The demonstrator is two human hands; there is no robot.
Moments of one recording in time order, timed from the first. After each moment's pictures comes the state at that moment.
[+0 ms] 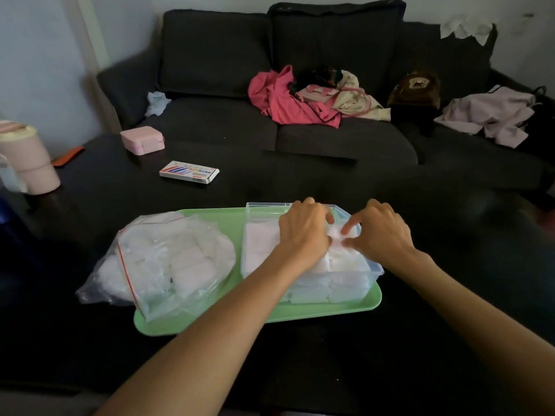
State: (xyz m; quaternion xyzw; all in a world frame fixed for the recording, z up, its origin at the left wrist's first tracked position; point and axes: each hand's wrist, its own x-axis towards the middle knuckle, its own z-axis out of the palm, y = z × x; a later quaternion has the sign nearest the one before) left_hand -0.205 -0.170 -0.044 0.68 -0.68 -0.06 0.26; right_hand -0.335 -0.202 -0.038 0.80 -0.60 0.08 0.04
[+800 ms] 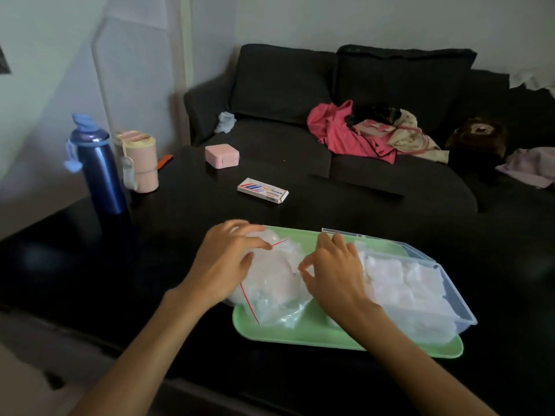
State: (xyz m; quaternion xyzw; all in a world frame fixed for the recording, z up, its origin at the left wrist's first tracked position) left_hand 0.020 -0.044 -0.051 0.69 -0.68 0.04 0.26; right_hand -0.158 -0.108 -0.041 0.88 -0.45 0.12 0.05
